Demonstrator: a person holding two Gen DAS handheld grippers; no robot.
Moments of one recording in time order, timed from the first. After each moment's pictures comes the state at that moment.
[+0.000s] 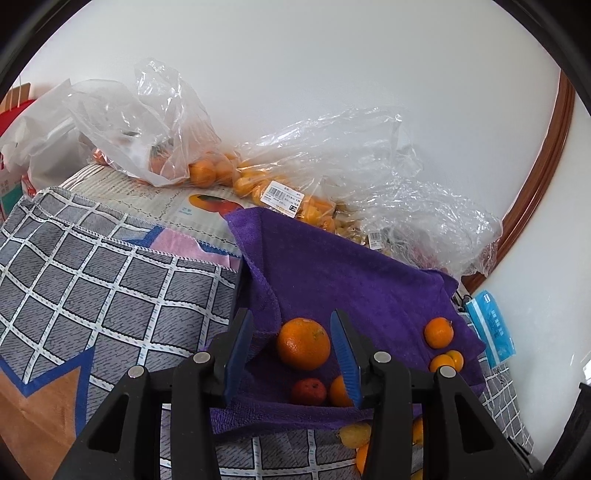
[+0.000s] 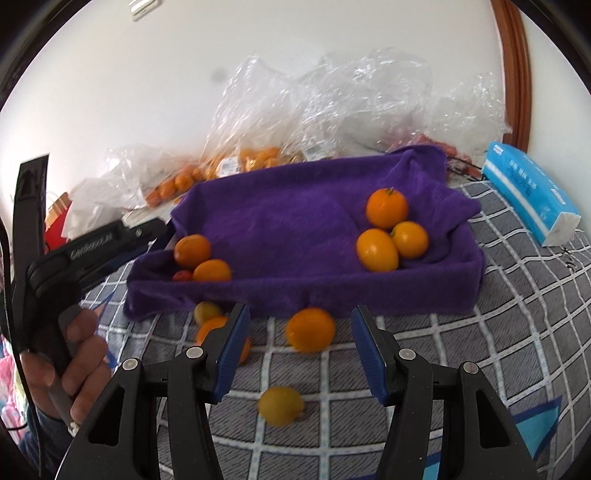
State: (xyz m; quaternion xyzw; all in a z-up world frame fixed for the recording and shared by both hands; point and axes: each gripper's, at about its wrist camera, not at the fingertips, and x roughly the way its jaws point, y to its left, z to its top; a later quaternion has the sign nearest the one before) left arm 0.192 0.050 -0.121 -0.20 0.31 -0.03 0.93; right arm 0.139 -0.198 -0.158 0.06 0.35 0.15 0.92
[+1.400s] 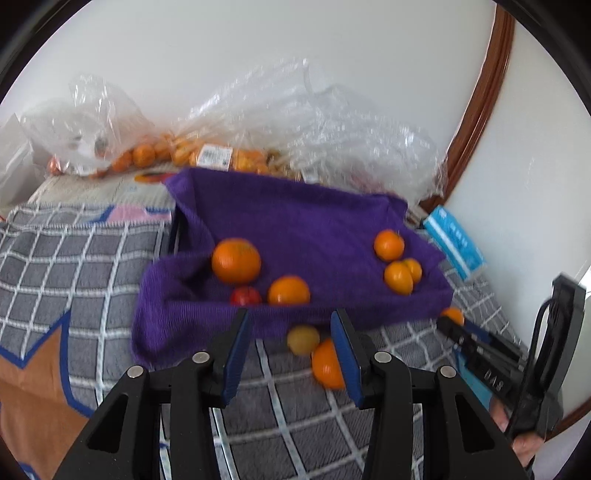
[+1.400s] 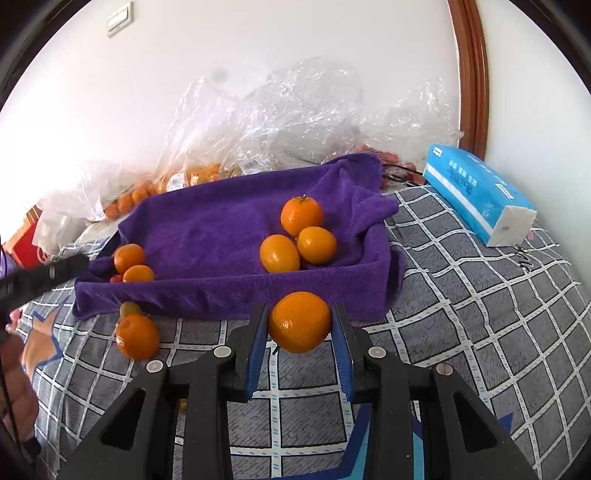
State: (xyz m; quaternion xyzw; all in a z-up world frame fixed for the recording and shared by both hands) left arm 0.145 0.004 -0.127 -0.10 0.37 -0.12 0.92; right arm 0.144 -0.265 -0.175 0.06 0.32 0.09 0.94
